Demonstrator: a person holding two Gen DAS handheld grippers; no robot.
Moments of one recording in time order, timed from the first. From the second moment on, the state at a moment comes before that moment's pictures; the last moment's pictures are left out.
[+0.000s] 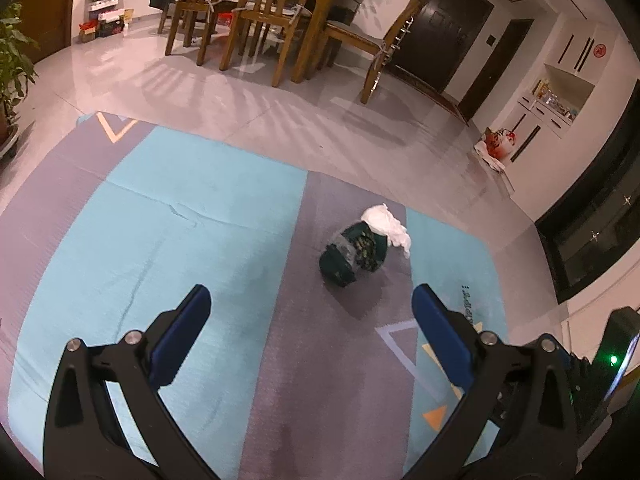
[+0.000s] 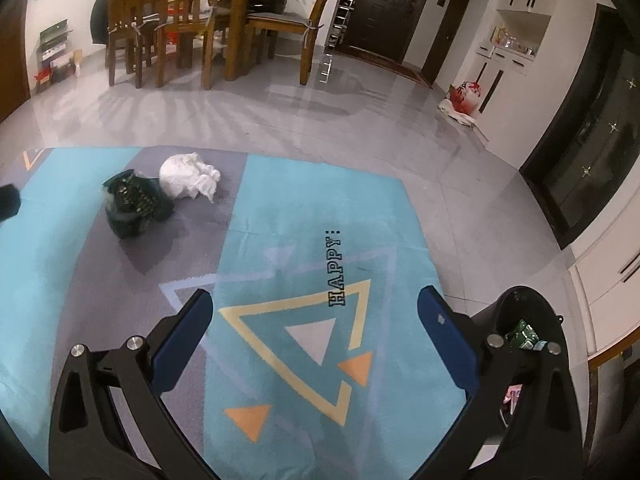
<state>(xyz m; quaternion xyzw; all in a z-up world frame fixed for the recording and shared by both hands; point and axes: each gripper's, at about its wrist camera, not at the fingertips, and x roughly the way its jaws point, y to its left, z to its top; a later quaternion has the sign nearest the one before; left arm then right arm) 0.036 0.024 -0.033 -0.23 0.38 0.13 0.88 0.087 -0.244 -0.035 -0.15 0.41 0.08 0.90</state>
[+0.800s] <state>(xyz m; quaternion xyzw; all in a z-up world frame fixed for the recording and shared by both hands) 0.127 0.012 -0.076 -0.23 0.41 0.02 0.88 0.117 -0.273 -0.030 0.00 0.49 0.13 0.86</state>
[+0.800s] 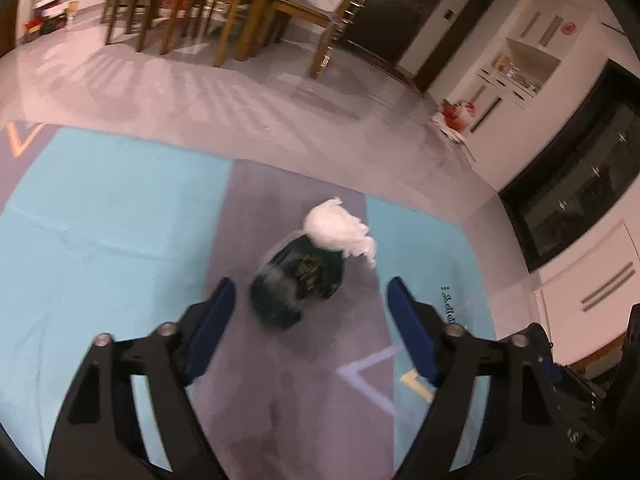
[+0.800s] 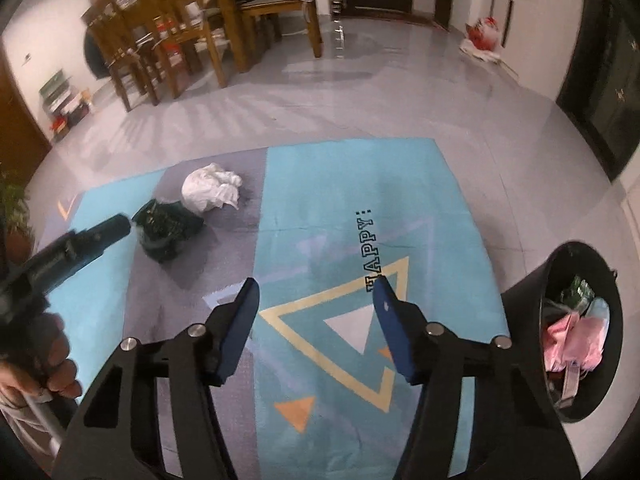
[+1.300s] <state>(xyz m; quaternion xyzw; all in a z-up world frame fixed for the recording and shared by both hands) 0.124 0.020 -0.086 -0.31 0.40 -0.01 0.86 0.106 -0.263 -0.024 -0.03 0.48 0.15 0.86</state>
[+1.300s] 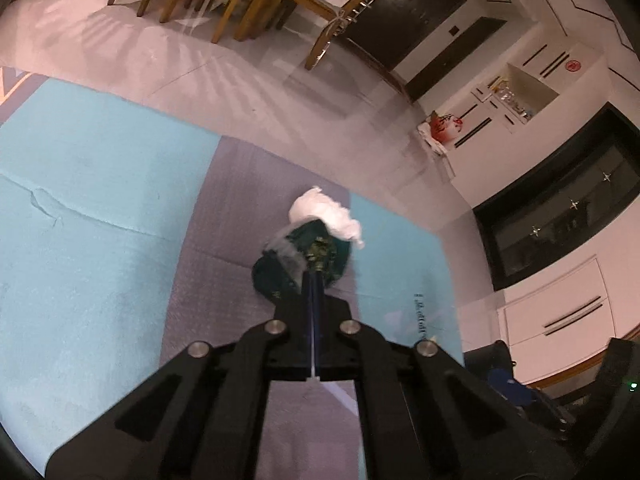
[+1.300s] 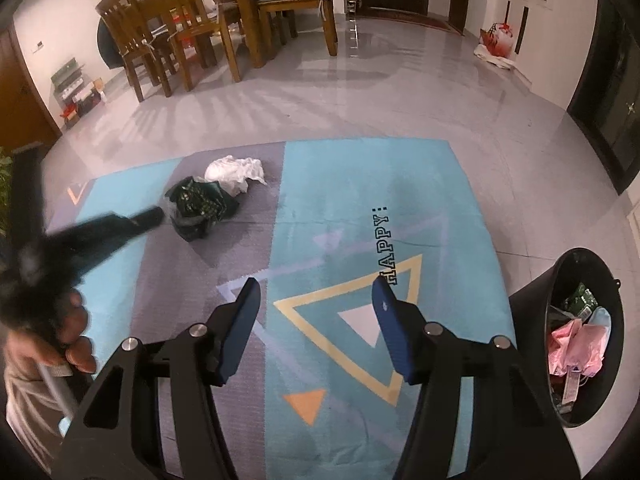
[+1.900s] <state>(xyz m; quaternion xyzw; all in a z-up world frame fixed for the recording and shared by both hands) 0.180 0.000 -0.097 -0.24 0.45 0.04 0.86 0.121 -0.295 -0.014 0.02 0.48 0.13 0.87</state>
